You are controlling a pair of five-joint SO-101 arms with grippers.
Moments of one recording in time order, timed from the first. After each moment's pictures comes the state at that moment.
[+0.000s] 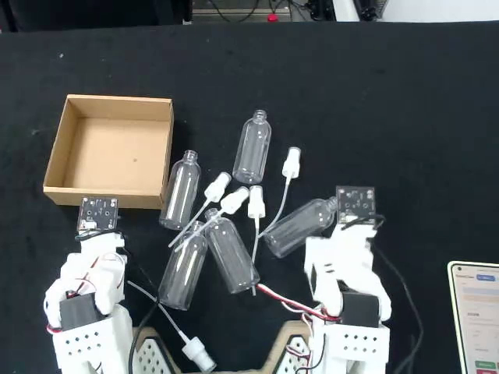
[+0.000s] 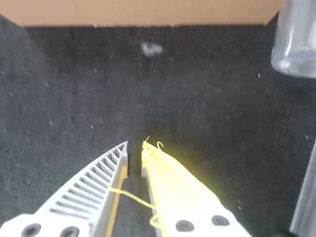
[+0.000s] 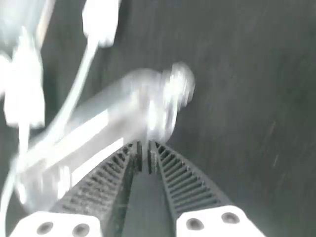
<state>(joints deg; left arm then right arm) -21.5 -104.4 96.1 72.0 -19.6 6.2 -103.1 96.4 61.1 3.6</state>
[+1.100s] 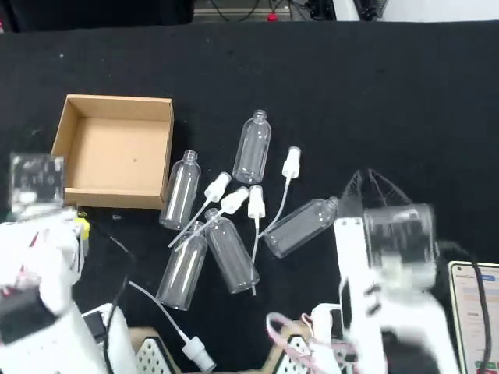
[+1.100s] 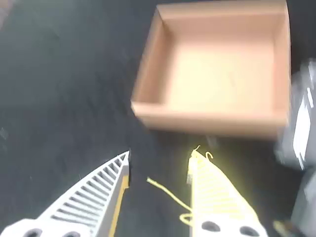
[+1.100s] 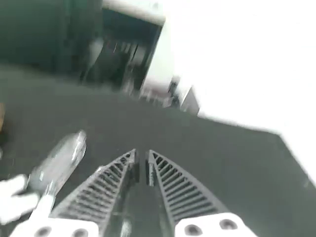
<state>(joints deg) -30.8 -76.7 41.5 85.5 -26.0 5.5 -85.1 39.3 72.7 18.5</state>
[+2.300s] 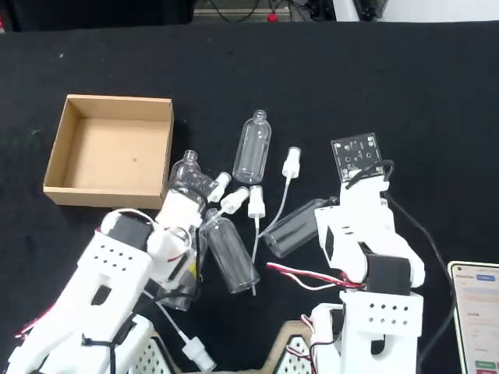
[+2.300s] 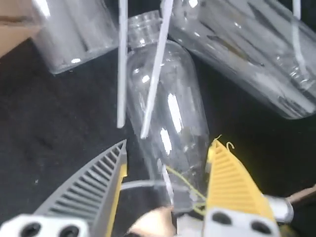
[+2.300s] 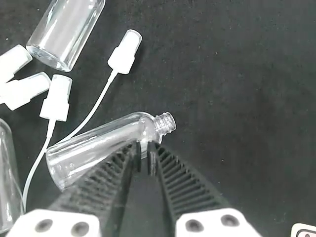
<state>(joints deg) 16.3 -46.1 59.4 74.5 -12.7 5.6 -68.3 58.2 70.4 15.5</state>
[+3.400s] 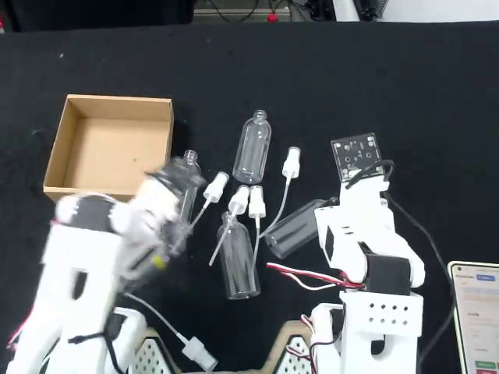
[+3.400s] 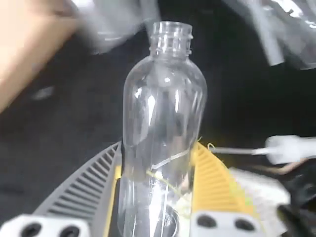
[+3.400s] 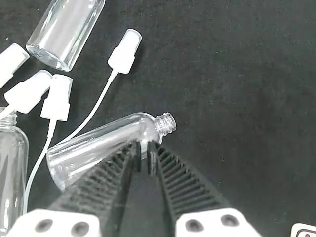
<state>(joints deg) 2.2 -46.2 45.3 90.3 -37.5 5.6 -68.3 58.2 70.4 15.5</state>
